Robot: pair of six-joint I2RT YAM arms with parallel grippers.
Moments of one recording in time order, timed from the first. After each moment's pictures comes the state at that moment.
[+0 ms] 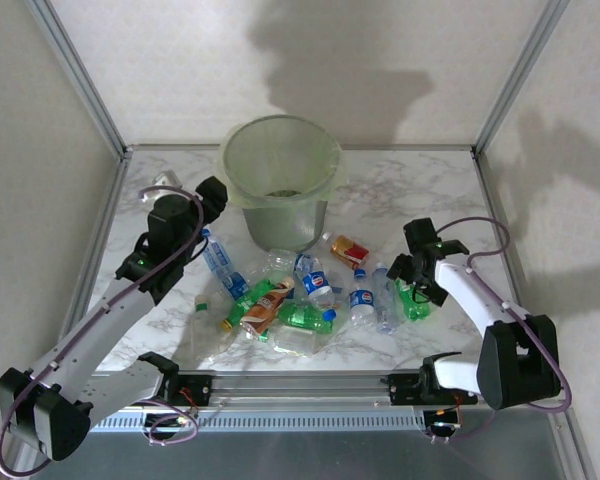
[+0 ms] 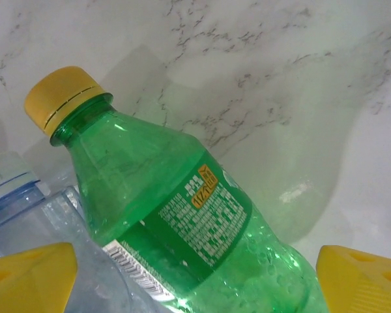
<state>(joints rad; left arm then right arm) -0.39 1.02 0.88 -0.12 -0.32 -0.87 0.23 1.28 0.79 -0.87 0.15 0.74</state>
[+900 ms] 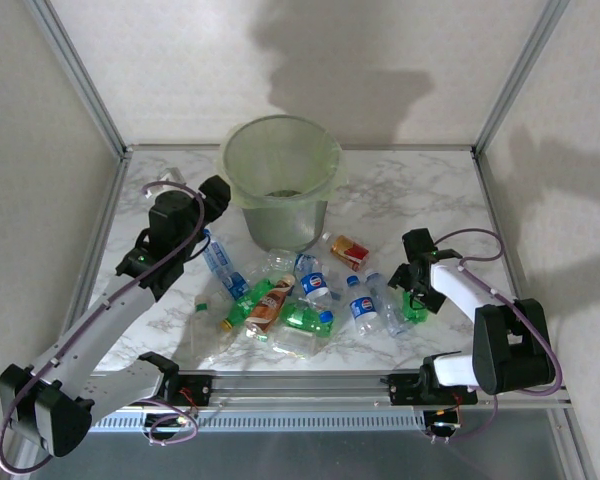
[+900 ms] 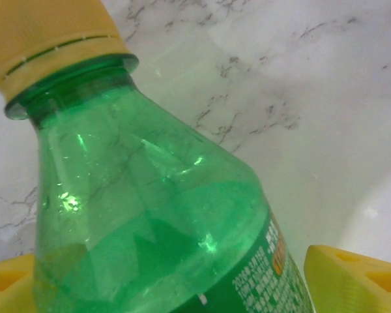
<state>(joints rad) -0.39 1.04 0.91 -0.15 -0.27 -0.87 0.21 1.35 0.68 -0.71 0.15 0.77</state>
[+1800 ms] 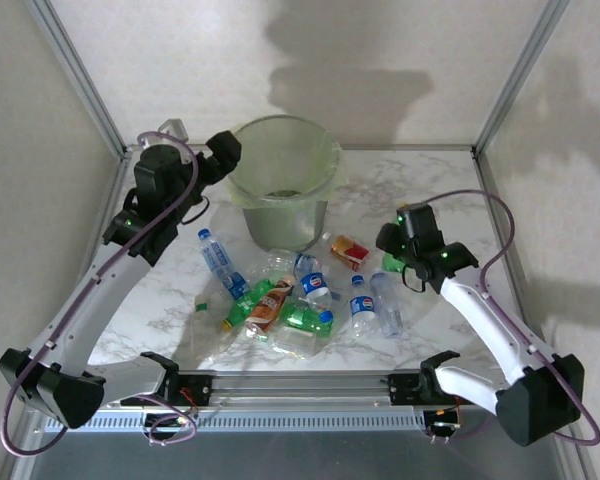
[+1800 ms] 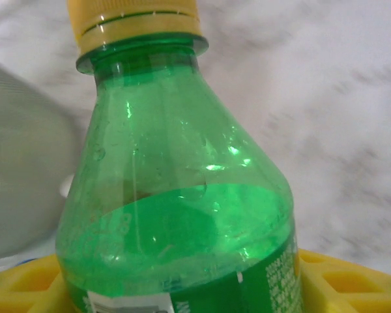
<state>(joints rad) -0.37 1.21 1.33 -0.30 -0.08 -0.76 0.46 1.08 0.94 -0.64 0.22 0.66</state>
